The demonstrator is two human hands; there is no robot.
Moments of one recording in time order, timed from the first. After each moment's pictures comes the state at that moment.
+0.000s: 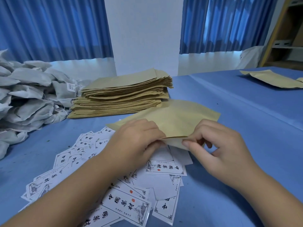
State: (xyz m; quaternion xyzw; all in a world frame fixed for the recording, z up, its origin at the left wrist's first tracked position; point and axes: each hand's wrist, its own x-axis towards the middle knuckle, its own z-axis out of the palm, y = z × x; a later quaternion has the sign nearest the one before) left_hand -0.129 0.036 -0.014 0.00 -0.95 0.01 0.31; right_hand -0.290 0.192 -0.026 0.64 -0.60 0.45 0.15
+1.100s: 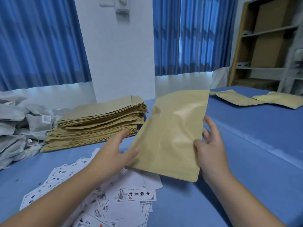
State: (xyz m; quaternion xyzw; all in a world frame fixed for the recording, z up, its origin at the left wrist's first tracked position) left_hand -0.167 0.031 0.000 0.27 -0.87 -0.33 0.26; right_hand -0.345 0.197 -0.017 0.25 -0.56 0.78 -0.10
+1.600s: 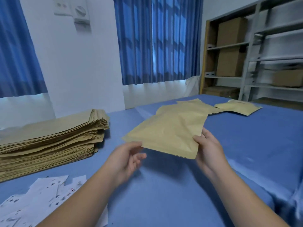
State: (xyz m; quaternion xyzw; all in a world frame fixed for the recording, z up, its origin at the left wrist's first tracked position) left_hand -0.330 0.087 0.010 0.23 -0.48 -0.83 0.18; right_hand -0.471 0.266 -0.001 0.19 -0.45 0.85 -0.17
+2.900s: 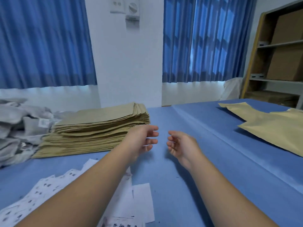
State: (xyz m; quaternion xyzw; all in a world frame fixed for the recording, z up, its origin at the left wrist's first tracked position) left_hand -0.296 0.019 0.038 0.31 -0.61 -0.68 0.26; right_hand -0.422 0.096 -0.004 0.17 -0.51 0.77 -0.35
